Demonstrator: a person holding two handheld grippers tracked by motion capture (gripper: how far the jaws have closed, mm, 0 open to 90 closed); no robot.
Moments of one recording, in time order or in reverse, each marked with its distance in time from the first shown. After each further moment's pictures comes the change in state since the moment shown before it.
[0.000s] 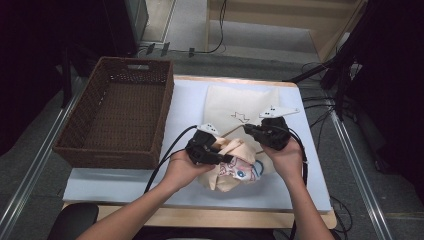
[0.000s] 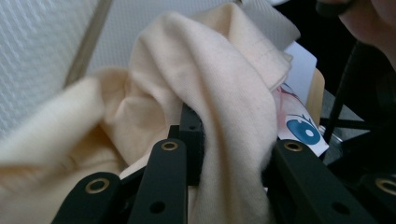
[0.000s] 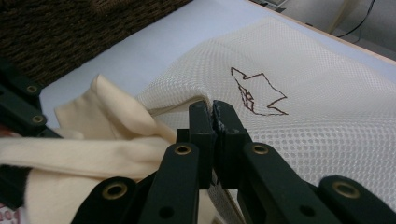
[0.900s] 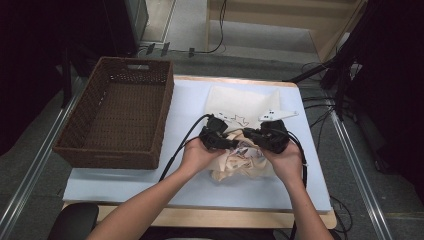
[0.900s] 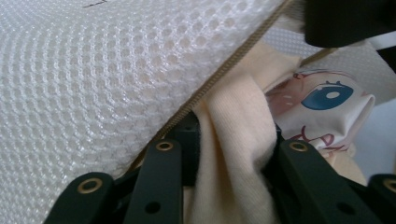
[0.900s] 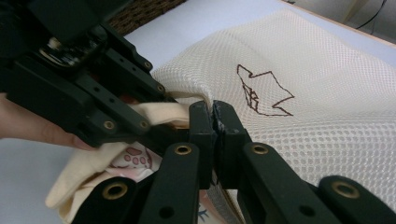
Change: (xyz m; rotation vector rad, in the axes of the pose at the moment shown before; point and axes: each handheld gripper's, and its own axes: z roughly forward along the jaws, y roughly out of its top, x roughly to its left) left arm 0.032 0.025 0.042 0.022 0.133 -0.027; right arm 0.003 -0.007 0.002 0.022 0.029 0.011
